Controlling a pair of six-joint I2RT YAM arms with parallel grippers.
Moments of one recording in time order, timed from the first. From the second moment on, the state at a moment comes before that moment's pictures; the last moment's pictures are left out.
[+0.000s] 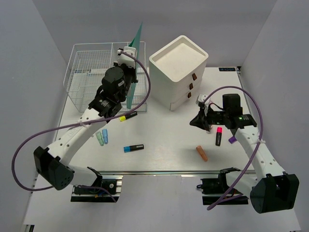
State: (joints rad) left arm -0.62 1.33 1.34 0.04 -0.43 0.10; right arm 0.18 1.07 0.89 -0.60 -0.93 -0.63
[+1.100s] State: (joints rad) left arm -0.35 1.73 1.38 0.52 -0.06 -0.02; right arm 0.16 1.06 0.87 -0.60 -0.94 -0.64
